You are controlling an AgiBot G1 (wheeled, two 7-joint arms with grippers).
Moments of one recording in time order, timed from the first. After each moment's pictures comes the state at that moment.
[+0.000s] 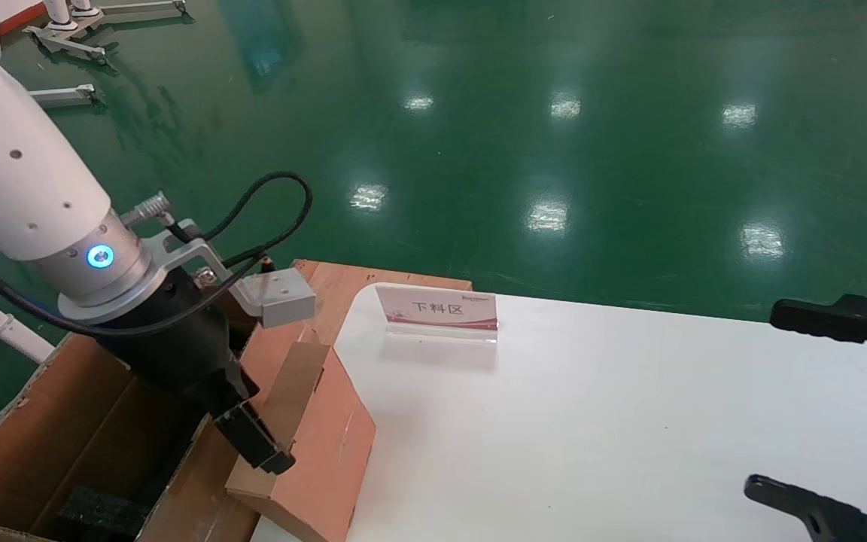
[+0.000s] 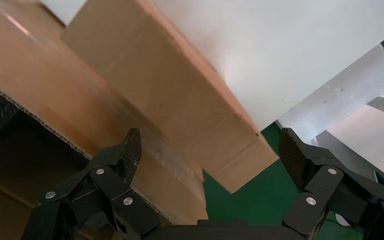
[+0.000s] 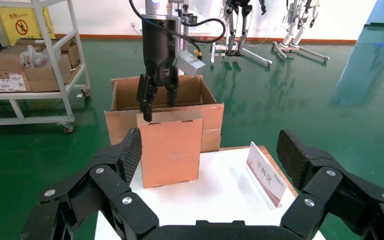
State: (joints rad) left arm -2.35 0.70 1.88 -1.36 1.26 1.54 -1.35; right arm 1.08 -0.61 -0.29 1.28 -0.73 -1.49 0.18
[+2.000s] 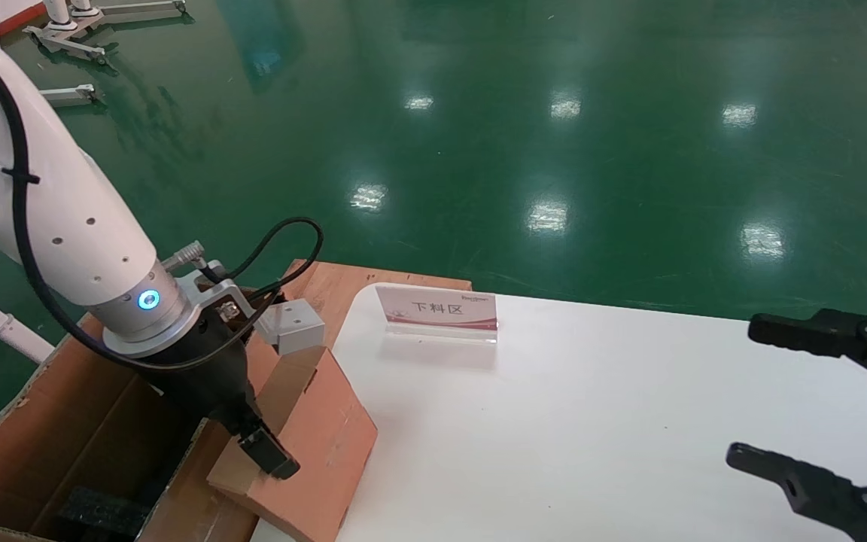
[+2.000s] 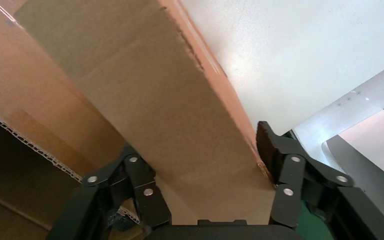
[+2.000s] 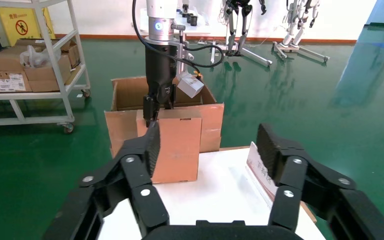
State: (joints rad) left arm -2.26 0.71 1.96 -1.36 1.31 1.42 -1.39; right arm 1.08 -0.61 -0.29 1.28 -0.72 -1.49 0.18
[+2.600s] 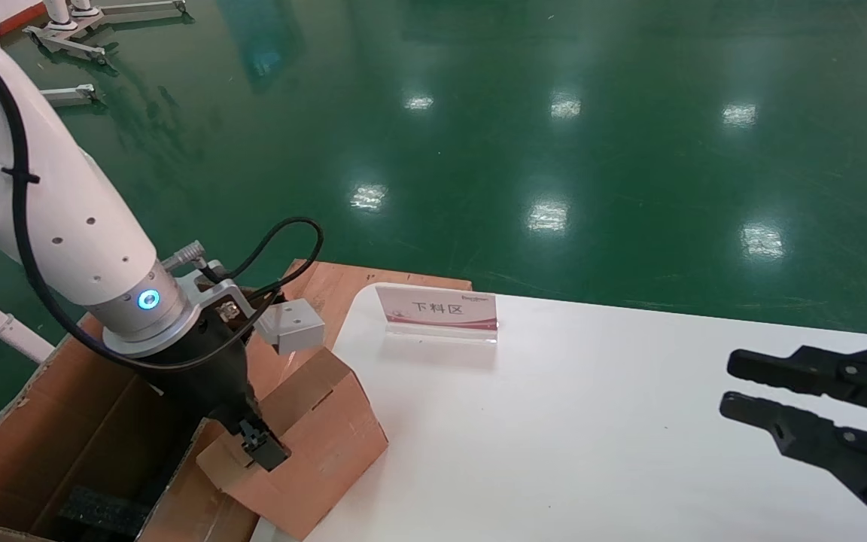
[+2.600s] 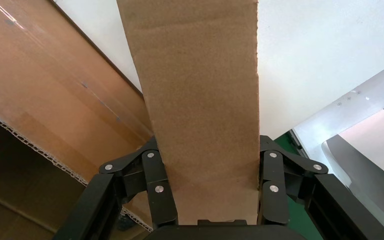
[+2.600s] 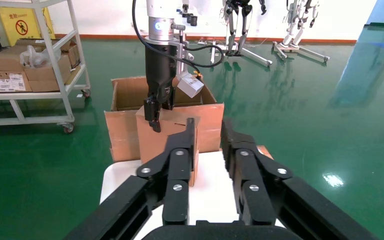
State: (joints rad) left arm -2.27 0.71 1.96 -1.35 1.31 1.42 -1.38; right arm 1.08 -0.61 -0.29 1.28 -0.72 -1.49 0.18
